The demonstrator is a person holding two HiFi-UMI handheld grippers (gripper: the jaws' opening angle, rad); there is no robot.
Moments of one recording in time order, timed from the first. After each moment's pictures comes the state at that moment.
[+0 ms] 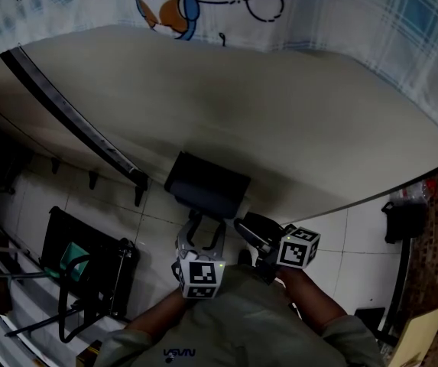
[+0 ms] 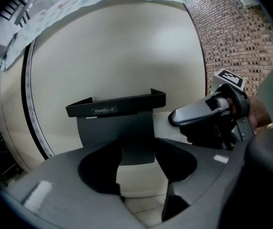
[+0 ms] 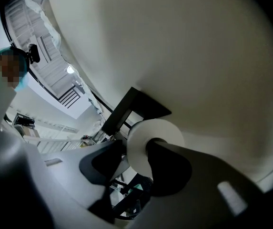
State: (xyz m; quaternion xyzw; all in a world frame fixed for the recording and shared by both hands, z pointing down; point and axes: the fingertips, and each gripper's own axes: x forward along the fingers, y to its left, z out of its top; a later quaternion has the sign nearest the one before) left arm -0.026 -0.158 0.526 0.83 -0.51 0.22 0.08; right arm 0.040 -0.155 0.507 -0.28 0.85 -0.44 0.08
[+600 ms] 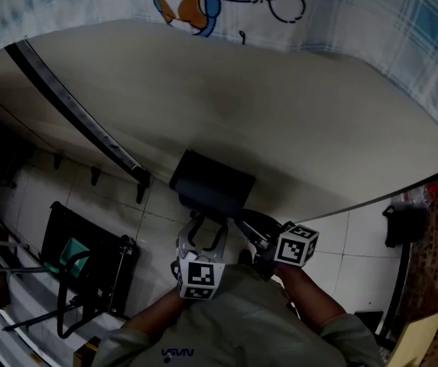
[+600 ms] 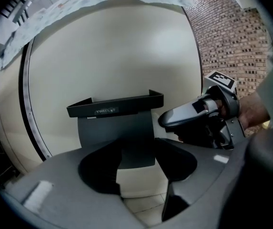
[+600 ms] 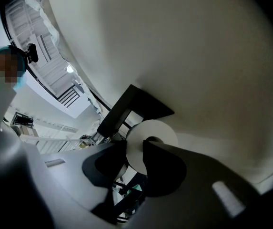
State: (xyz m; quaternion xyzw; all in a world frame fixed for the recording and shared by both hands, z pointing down) left arm -0.028 -0.153 0.525 0.84 -0.49 0.21 0.08; right arm 0.029 -0.166 0.507 -0.28 0.85 -0.43 0.08
